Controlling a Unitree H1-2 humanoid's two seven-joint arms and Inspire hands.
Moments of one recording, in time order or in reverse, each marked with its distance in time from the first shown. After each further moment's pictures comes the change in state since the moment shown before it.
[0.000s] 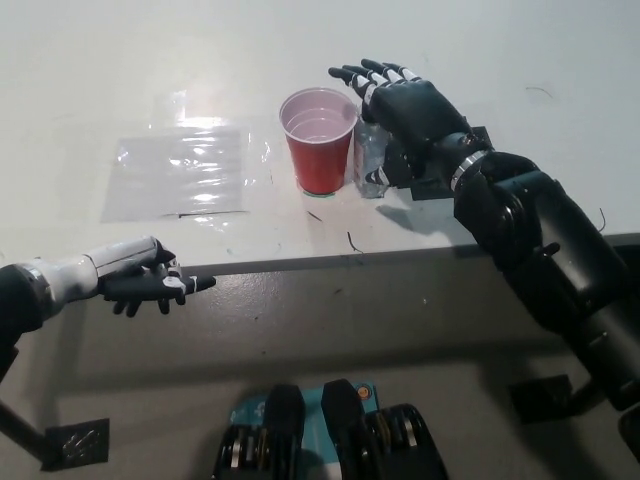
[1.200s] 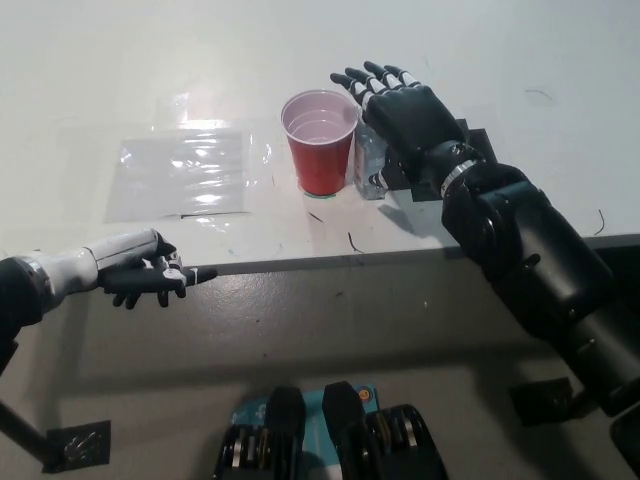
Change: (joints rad) left_arm -0.014 0.001 0.001 -0.001 0.009 -0.009 0.000; right_arm 0.023 0.025 0.028 0.032 -0.063 0.051 -0.061
